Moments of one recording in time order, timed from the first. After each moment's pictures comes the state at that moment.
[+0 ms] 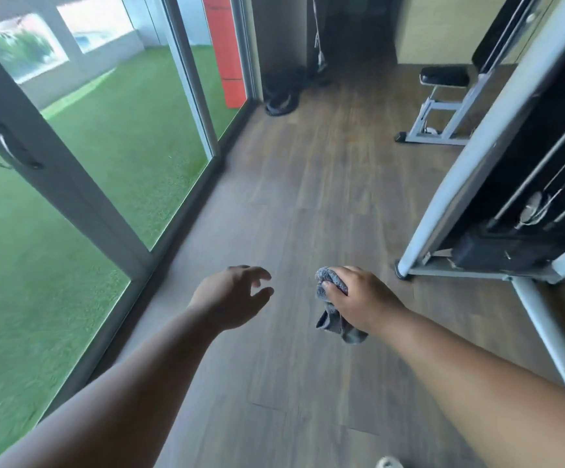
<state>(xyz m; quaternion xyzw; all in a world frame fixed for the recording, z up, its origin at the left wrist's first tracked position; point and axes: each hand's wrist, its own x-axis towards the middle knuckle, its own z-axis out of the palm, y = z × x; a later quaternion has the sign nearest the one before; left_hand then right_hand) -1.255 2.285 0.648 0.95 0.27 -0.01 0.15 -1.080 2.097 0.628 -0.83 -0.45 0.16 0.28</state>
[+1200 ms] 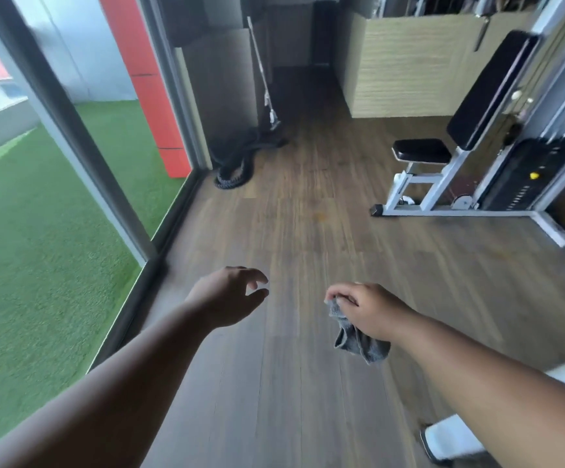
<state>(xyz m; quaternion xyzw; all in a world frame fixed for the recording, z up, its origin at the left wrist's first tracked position) -0.623 2.793 0.677 0.97 0.18 0.00 0.14 -0.474 2.547 0.661 -0.86 -0.37 0.24 0.25</state>
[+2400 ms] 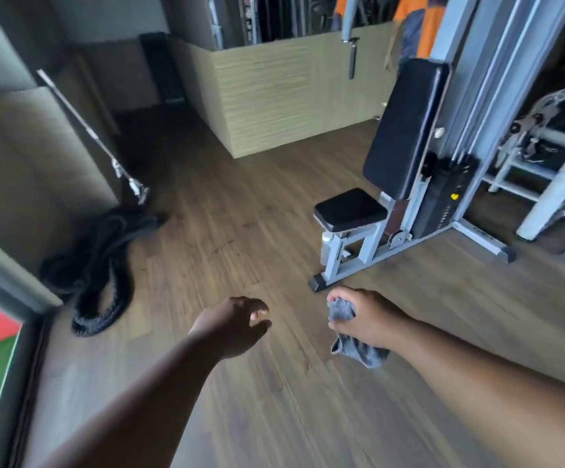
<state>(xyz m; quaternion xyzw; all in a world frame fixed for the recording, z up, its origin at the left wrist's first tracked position) 0.168 3.084 0.669 0.99 -0.03 -0.11 0.11 0.207 2.809 0.654 -0.93 -0.13 0.16 0.29</state>
